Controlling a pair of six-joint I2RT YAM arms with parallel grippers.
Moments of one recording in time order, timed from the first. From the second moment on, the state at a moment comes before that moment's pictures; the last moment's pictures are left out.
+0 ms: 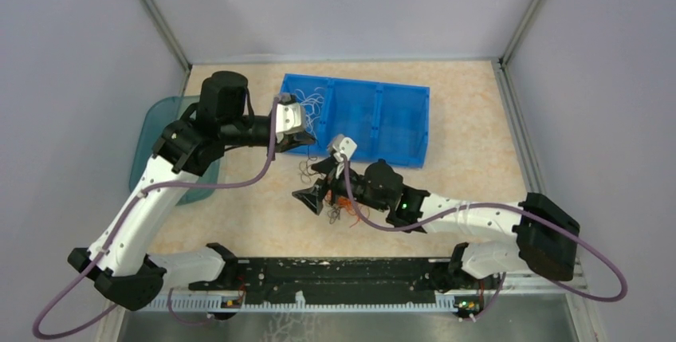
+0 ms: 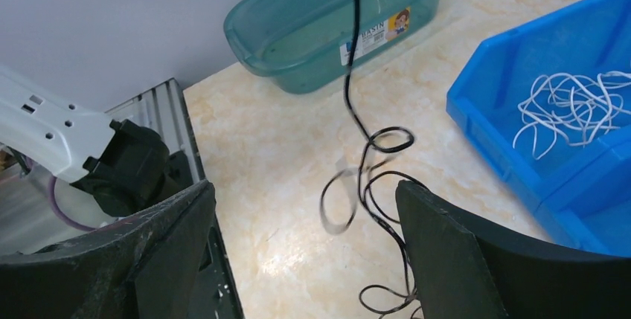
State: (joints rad) left arm -0.61 1.16 1.47 -0.82 0.67 0.63; right arm 1.13 1.24 0.67 0.54 -0.02 0.24
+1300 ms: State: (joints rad) left arm -0.61 1.11 1.82 -0.66 0.60 0.61; right arm 1.13 1.34 0.44 0.82 0.15 0.38
